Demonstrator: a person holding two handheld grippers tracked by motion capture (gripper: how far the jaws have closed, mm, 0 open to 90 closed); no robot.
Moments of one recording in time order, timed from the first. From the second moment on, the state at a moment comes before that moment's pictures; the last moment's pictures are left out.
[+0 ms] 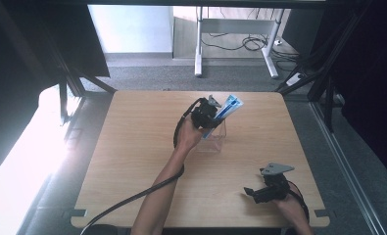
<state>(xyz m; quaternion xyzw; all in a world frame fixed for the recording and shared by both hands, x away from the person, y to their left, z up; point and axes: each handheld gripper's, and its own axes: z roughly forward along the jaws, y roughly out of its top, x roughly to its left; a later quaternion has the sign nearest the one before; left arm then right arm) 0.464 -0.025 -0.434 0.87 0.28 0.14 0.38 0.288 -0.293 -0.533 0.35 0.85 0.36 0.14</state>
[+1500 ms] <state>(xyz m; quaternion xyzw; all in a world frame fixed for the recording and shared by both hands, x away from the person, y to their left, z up) 0.439 -0.012 -0.440 0.90 0.26 0.11 0.34 0.288 -0.291 -0.536 0.34 0.86 0.35 0.14</state>
